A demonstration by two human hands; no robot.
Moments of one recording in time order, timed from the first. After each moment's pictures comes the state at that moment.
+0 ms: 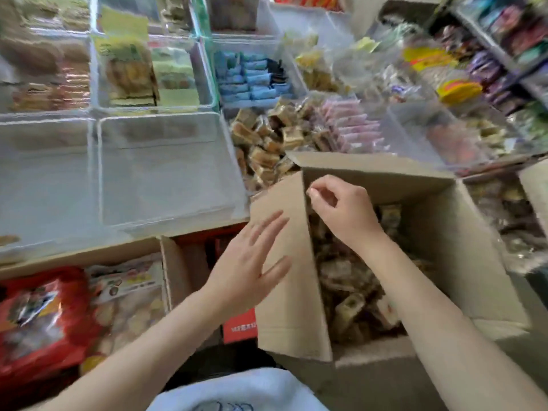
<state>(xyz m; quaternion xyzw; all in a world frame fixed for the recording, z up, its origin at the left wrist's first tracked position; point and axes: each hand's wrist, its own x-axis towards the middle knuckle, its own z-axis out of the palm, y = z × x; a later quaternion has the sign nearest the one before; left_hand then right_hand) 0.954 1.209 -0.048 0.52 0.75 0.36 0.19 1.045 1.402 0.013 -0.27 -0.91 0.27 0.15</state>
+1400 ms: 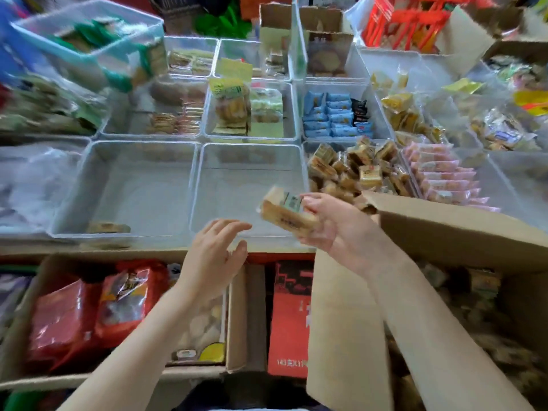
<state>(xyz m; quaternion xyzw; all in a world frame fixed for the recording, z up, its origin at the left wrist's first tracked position) 0.851 1.124 -0.066 0.35 0.88 0.33 0.02 0.945 1.345 0.034 -0.23 -0.48 0.85 -0.05</state>
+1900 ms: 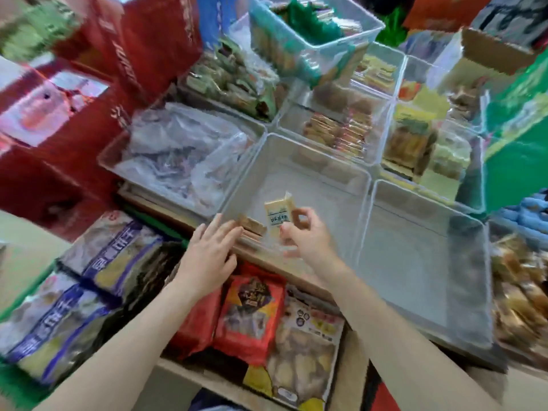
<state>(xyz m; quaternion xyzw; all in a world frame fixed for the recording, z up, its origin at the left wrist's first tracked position) 0.676 0.821 -0.171 0.20 0.97 0.13 0.04 0.671 1.044 -0.095 -0.23 -0.72 0.64 -0.14</state>
